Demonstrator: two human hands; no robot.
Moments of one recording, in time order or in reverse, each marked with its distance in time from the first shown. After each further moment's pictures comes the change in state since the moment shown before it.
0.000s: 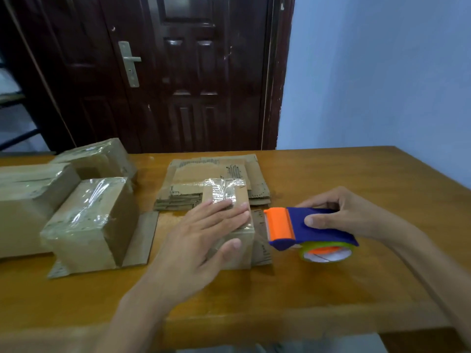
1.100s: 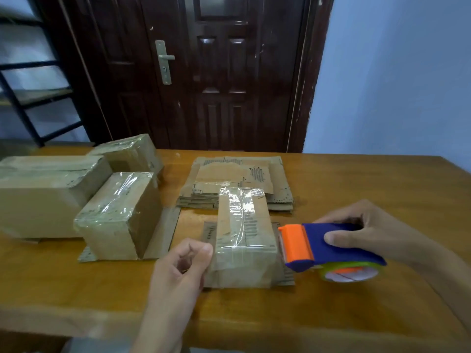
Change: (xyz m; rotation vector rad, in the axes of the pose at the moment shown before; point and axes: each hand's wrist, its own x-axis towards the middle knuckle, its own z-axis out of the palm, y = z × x) left_hand -0.046 0.038 -0.002 -0.752 0.436 -0.877; right_hand 0.008 -0.003 0.003 0.038 -0.116 -0.089
